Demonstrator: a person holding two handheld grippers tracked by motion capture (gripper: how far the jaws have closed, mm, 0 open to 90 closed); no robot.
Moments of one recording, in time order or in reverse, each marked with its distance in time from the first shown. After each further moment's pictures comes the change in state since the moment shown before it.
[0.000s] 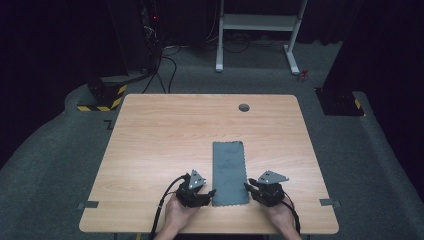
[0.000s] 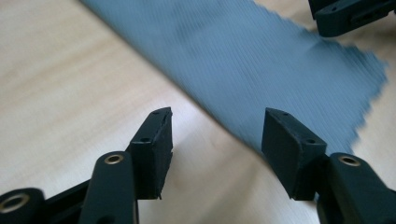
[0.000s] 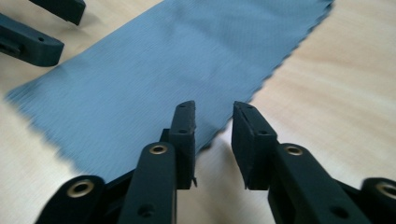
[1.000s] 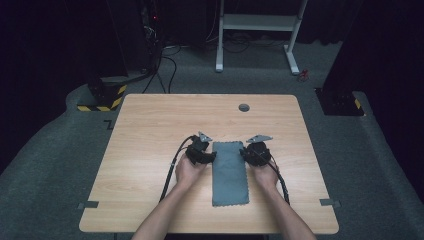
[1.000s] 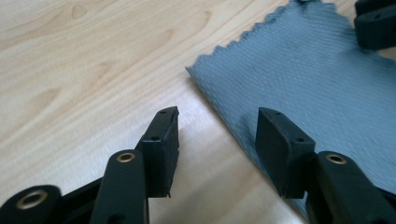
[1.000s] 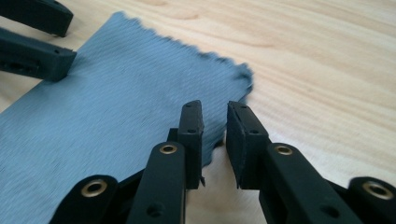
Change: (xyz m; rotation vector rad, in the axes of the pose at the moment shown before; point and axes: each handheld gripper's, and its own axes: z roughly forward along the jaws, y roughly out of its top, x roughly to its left) left arm 0.081 0.074 0.079 0.113 0.124 -0.094; right arm -0.064 0.075 0.081 0.073 -0.123 0.130
